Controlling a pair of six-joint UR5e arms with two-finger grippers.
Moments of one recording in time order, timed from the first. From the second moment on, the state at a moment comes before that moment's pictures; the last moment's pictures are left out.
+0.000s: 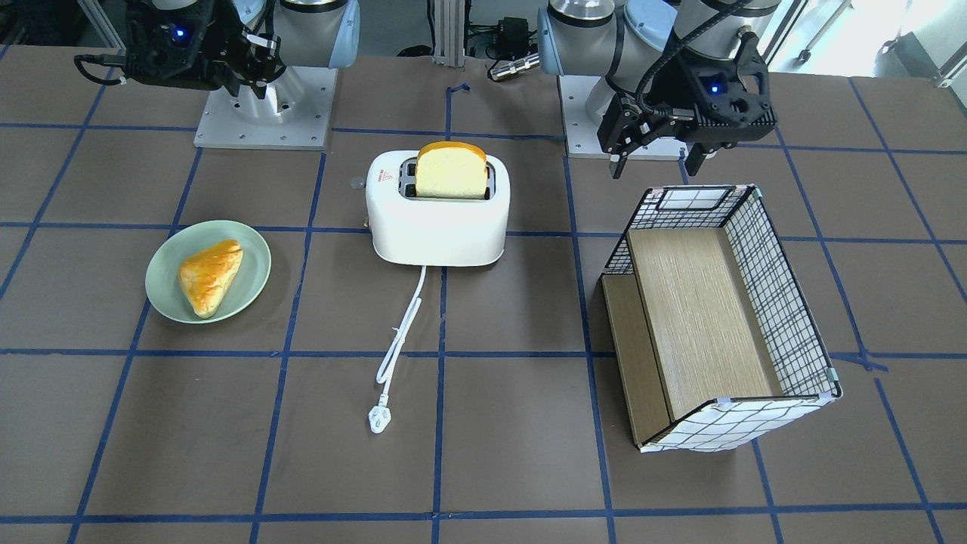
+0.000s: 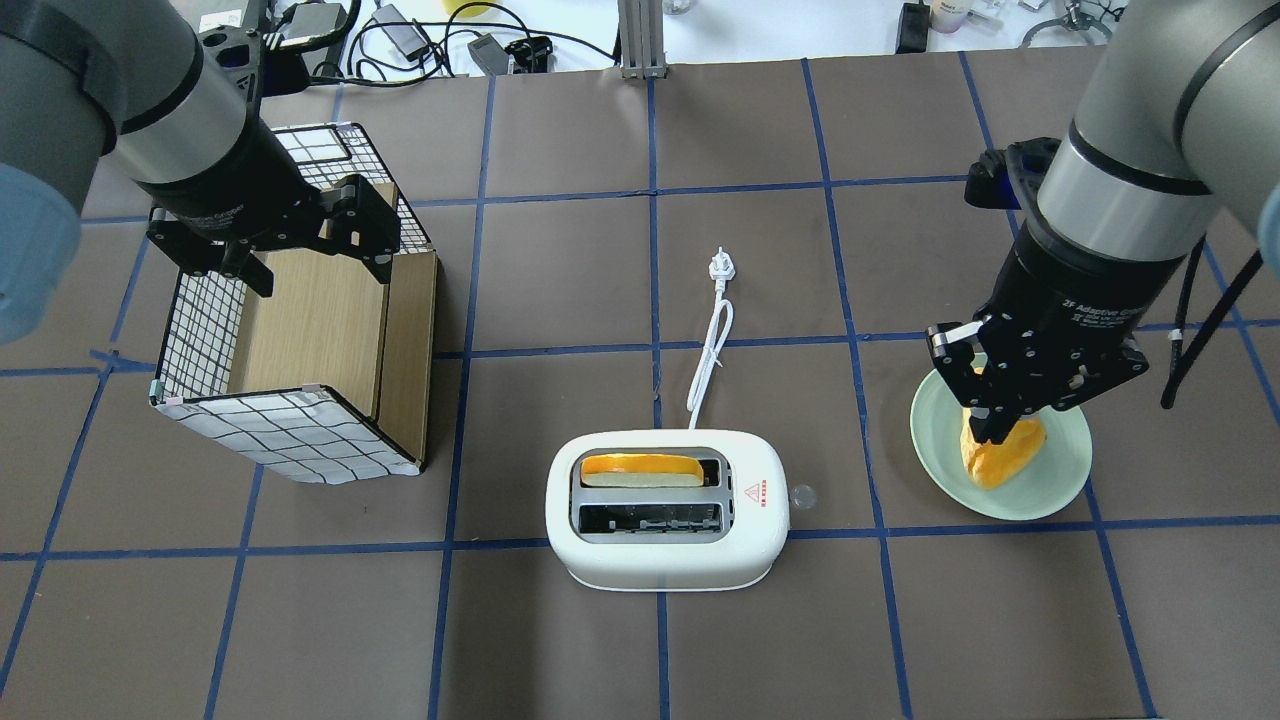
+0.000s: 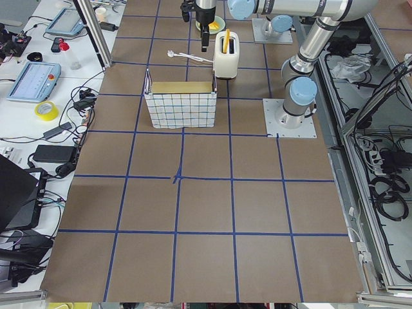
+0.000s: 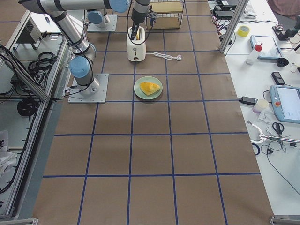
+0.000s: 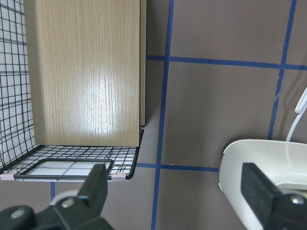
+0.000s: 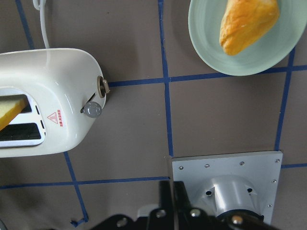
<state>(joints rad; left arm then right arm) -1.57 -1.46 -1.67 -1.53 1.58 -0.08 1.55 -1.77 1.74 -1.24 -1.52 0.05</state>
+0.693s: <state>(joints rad) -1.57 -1.46 -1.67 -1.53 1.58 -0.08 1.54 -1.76 1.92 -1.32 -1.25 -0.02</state>
